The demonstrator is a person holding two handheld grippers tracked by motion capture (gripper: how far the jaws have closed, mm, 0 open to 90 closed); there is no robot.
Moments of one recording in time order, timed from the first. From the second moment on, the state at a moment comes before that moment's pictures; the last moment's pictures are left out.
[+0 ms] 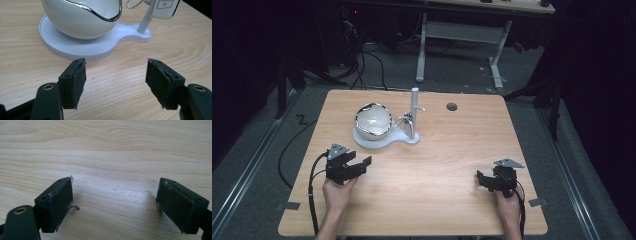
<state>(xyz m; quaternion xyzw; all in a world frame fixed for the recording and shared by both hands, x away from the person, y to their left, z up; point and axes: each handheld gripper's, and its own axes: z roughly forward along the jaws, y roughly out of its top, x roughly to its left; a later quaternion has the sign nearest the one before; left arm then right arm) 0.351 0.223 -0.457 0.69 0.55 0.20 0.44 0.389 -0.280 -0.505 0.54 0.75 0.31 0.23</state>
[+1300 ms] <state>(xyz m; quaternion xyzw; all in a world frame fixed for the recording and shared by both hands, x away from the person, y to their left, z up) 0.352 0.209 -0.489 0.71 0.55 0.22 0.39 0.389 -0.280 -0.505 0.54 0.75 0.31 0.23</state>
